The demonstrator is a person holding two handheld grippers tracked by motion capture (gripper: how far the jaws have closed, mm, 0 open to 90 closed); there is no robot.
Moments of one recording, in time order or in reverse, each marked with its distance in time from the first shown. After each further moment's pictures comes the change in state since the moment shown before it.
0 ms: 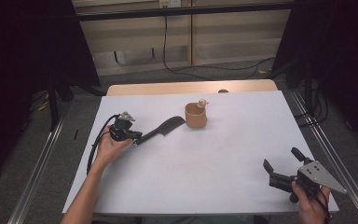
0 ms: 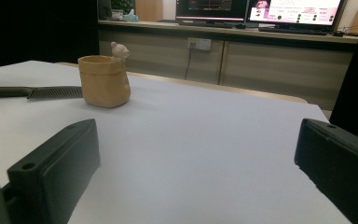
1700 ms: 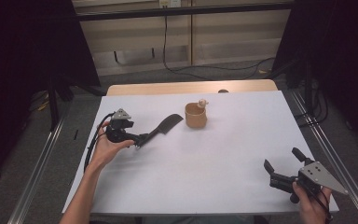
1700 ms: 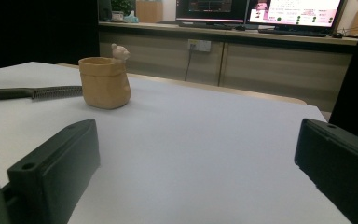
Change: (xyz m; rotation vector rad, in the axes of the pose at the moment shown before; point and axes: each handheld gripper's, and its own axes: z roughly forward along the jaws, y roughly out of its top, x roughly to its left) left arm -0.015 0.007 -0.025 -0.163 0.010 -0.007; right arm -0.001 0.000 -0.002 -0.008 -0.001 -0.004
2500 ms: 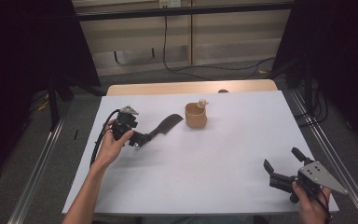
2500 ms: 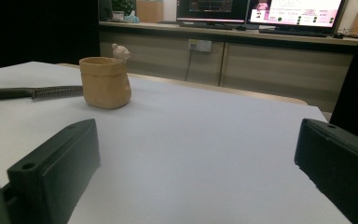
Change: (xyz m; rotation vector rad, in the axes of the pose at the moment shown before) left arm -0.008 0.024 0.010 0.131 -0.036 -0.035; right arm 0.000 0.000 0.001 0.002 0.005 -0.001
